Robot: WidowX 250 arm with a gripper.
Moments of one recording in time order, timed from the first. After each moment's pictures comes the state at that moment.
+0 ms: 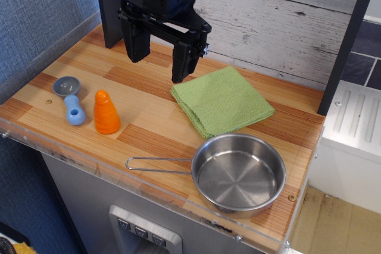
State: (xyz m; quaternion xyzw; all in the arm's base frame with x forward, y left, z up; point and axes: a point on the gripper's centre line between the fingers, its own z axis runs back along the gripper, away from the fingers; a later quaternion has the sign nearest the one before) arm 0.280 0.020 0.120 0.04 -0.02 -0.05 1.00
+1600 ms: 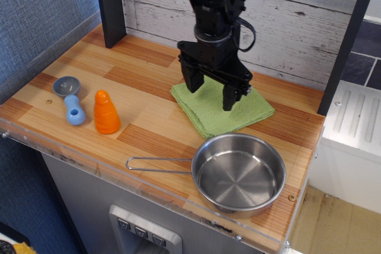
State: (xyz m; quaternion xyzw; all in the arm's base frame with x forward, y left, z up) arm 0.353 -0.013 0.033 0.02 -0.12 -0.09 0.99
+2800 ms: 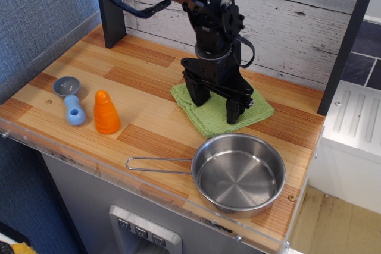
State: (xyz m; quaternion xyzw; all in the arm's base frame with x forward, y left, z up) arm 0.347 0.001 0.009 0.02 -0.11 -0.07 0.99
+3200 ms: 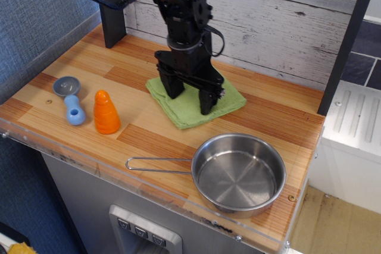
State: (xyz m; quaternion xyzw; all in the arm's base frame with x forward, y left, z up) arm 0.347 0.039 0.010 0.02 -0.10 -0.05 0.99
